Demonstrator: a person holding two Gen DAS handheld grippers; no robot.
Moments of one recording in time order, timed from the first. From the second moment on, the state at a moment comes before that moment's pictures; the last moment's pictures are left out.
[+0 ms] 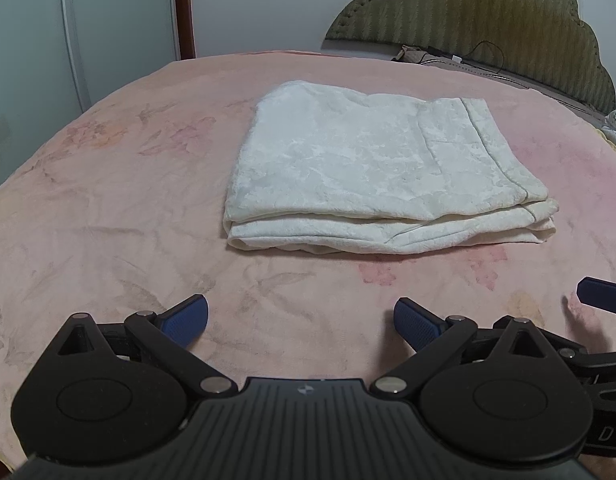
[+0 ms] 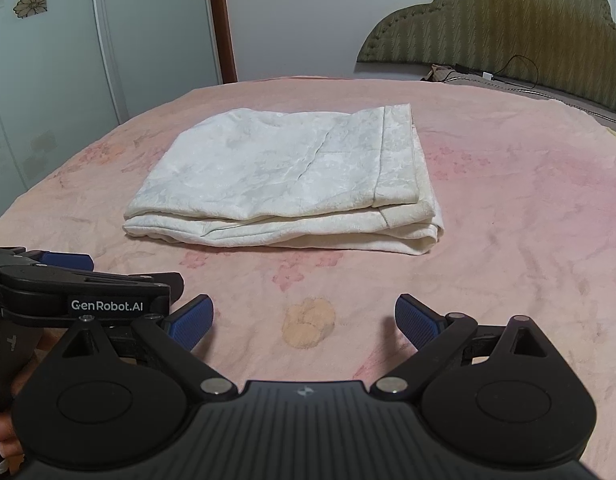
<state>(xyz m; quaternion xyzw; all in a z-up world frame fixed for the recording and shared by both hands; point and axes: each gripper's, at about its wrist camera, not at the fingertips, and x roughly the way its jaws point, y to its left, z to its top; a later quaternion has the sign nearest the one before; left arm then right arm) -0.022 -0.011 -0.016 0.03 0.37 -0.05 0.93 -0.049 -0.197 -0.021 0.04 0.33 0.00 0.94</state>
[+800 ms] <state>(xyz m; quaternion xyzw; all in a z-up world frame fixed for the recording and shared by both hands) -0.021 -0.010 -0.015 0.03 0.37 -0.06 0.93 -0.051 -0.200 -0.020 0.04 0.32 0.00 0.94</state>
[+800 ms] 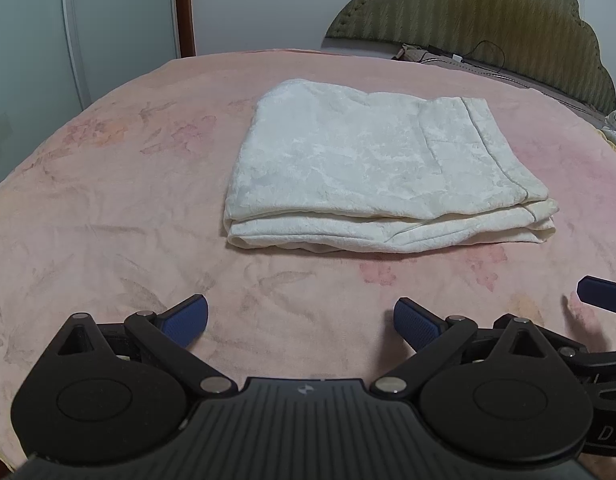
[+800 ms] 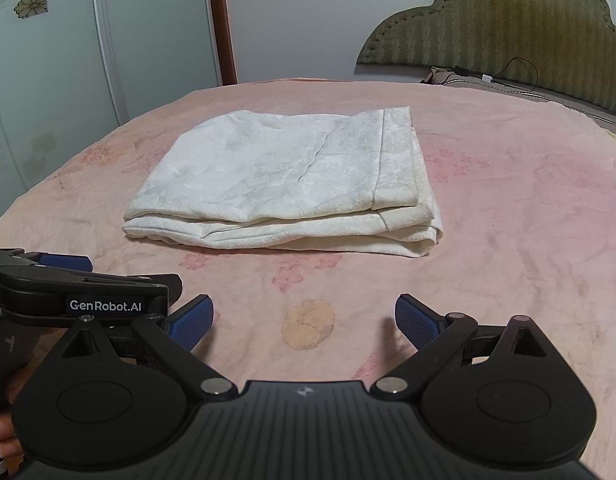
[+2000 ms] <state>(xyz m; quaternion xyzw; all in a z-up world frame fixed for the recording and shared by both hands) -0.023 -0.001 -0.017 0.04 0.36 -0.05 0.93 -0.052 -0.219 -0.019 0.05 0.32 -0.03 0.95</state>
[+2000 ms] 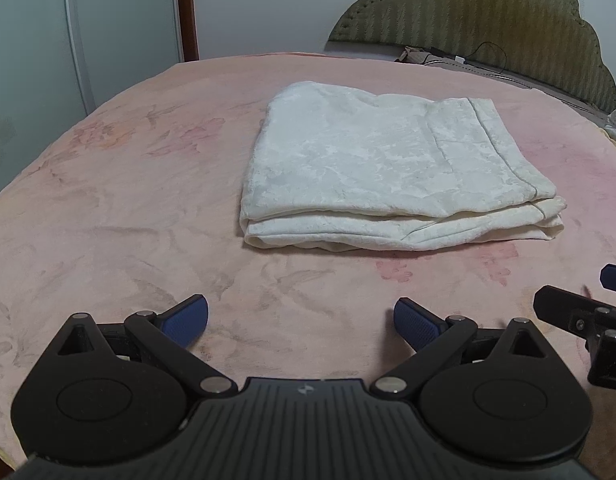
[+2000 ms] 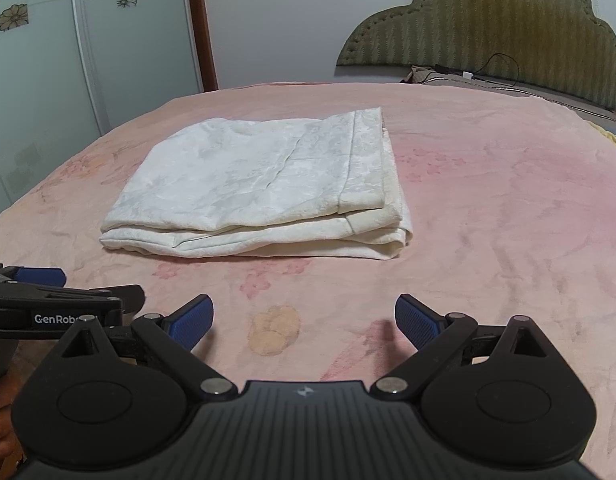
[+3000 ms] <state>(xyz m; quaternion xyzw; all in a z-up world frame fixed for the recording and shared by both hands) -0.023 -0.001 -0.019 0.04 0.37 -0.05 0.93 -0.051 -0.216 -0.020 0.05 0.32 -0.02 0.95</state>
